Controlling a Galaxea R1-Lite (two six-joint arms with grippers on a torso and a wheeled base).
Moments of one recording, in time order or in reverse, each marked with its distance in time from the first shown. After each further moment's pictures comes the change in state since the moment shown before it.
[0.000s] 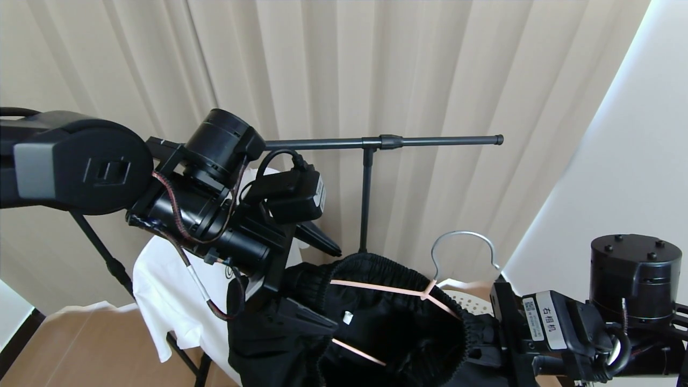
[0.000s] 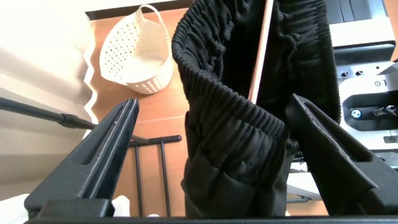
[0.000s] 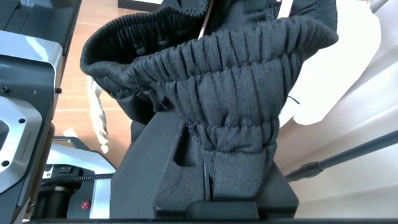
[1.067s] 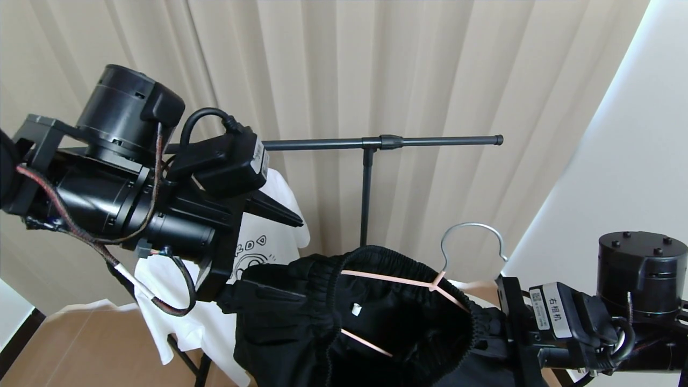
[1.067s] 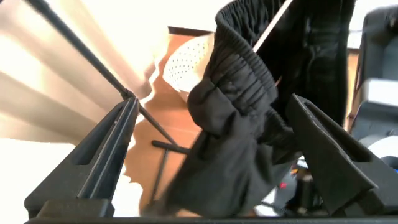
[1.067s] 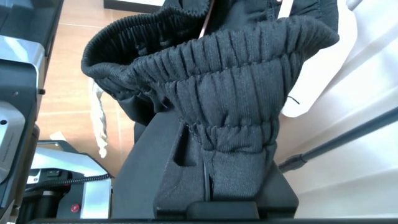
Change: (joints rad) left arm 0.066 -0.181 0.090 -0.079 0.072 -0.080; right arm -0.046 -0.005 0.004 0.001 0.011 -0.001
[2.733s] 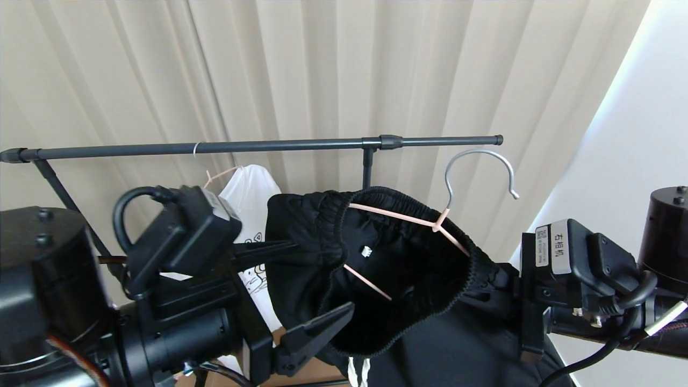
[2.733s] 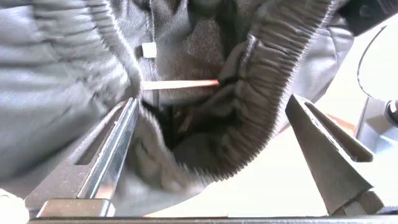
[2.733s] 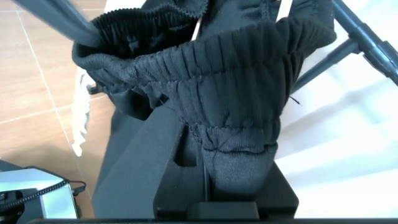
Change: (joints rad) left arm -0.337 -0.240 0.794 -1.173 0.577 -0.751; right arm 0.119 -0.160 -0.189 0.254 -0.354 0.099
